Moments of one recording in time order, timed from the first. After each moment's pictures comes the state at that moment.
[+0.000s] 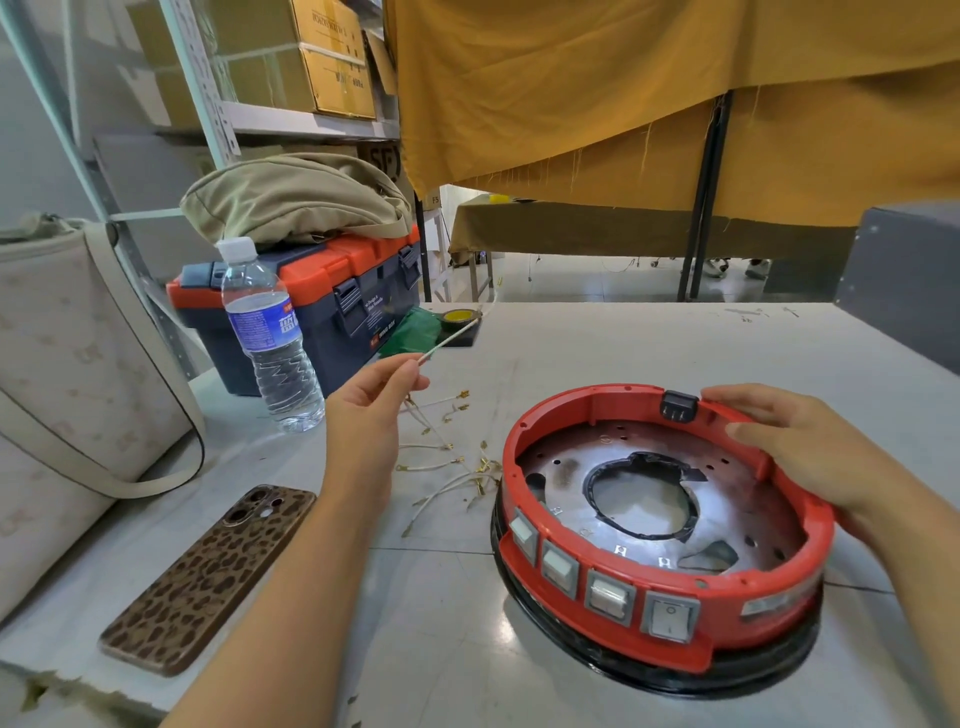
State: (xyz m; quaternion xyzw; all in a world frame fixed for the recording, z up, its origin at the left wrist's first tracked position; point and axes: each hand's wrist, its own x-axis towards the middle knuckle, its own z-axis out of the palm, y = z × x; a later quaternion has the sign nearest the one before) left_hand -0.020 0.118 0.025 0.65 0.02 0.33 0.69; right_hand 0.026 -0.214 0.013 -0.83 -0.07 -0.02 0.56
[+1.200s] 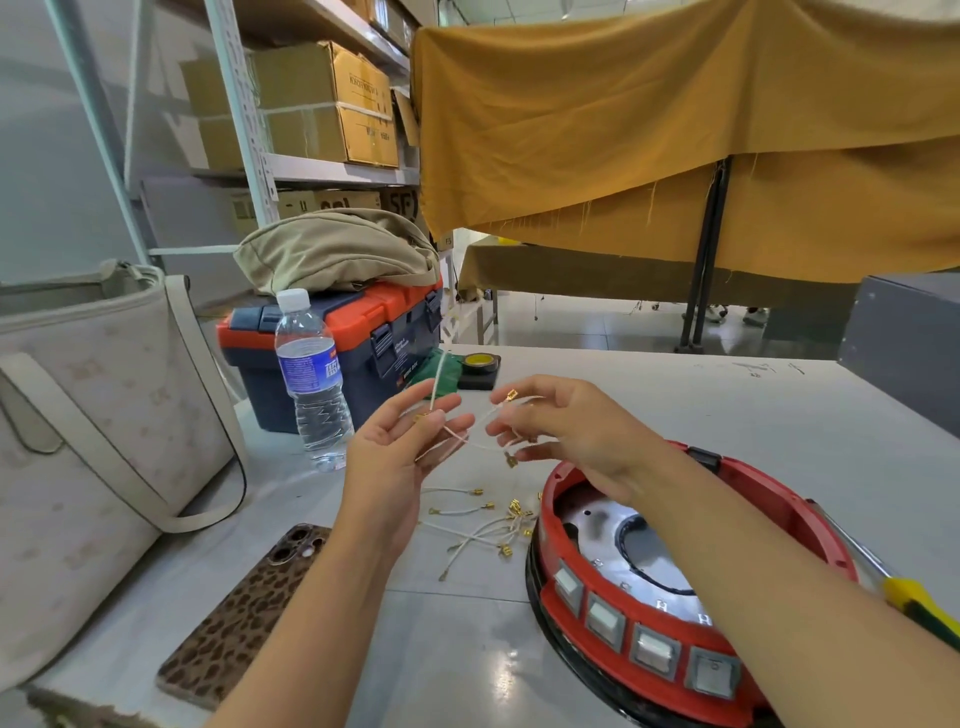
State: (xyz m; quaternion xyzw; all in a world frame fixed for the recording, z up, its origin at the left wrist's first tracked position) left_hand -0.041 0.132 0.051 0.52 -0.03 0.23 0.83; right_hand 0.005 -0.038 0.089 -0.72 -0.25 0.13 0.64
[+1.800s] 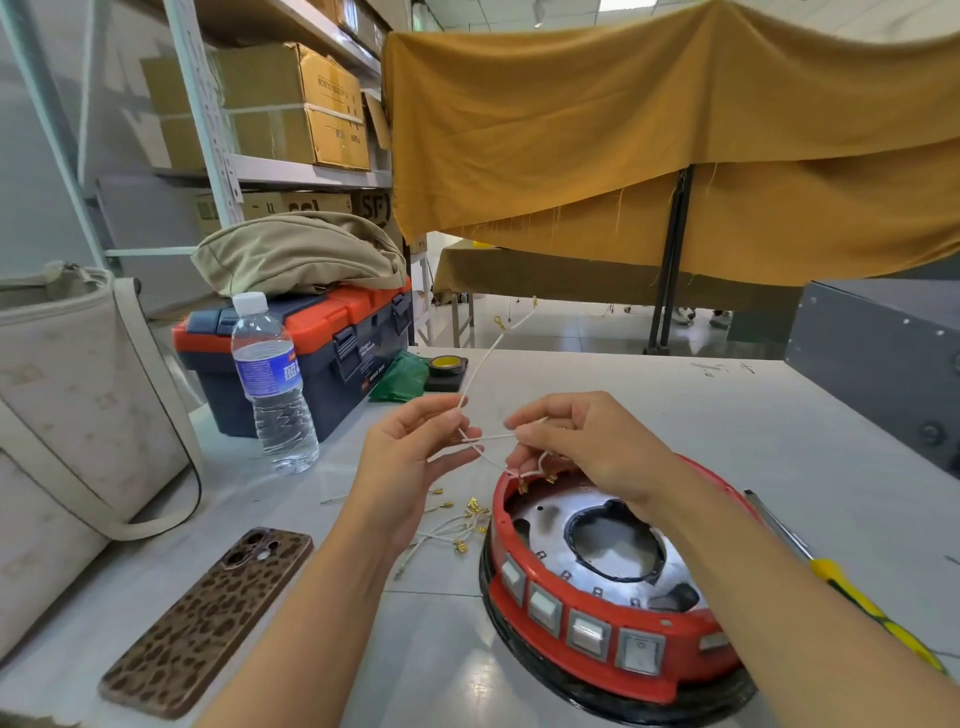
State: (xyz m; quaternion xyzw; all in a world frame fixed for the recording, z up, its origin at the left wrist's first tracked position) left_hand -0.037 0.094 0.055 0.57 -0.06 0.16 0.81; right_hand -0.012 -0.089 0.087 -0.76 -0.25 0.08 0.60
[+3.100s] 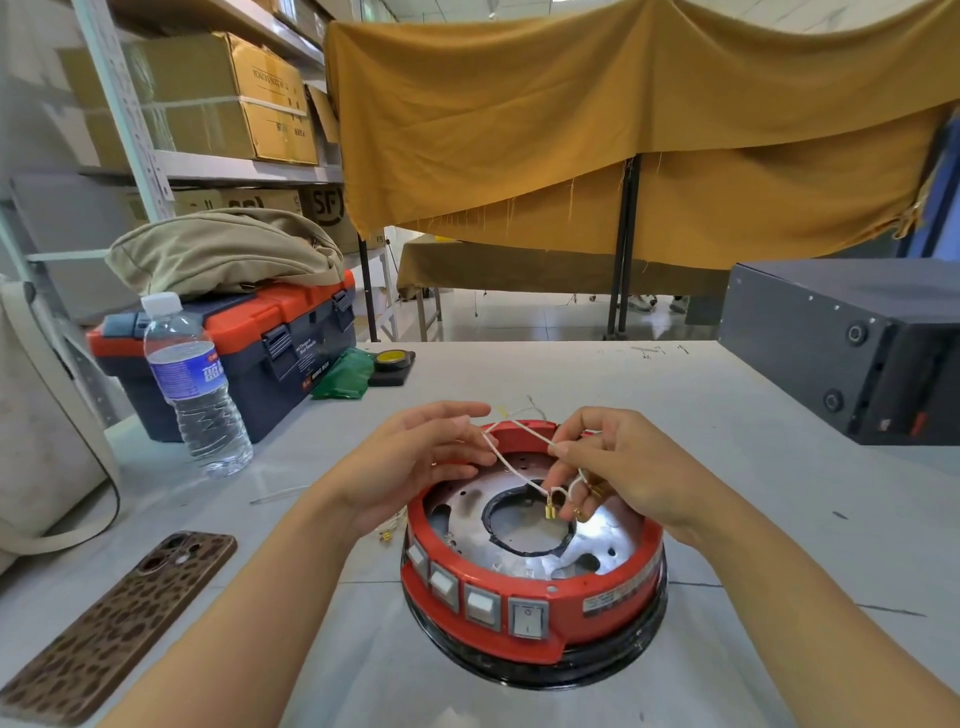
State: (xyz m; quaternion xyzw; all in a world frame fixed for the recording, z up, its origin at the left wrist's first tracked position) left_hand -0.028 0.044 0.063 0.65 -0.15 -0.09 0.74; right_hand -0.034 -0.184 0.072 -0.78 -0.18 0.09 0.60
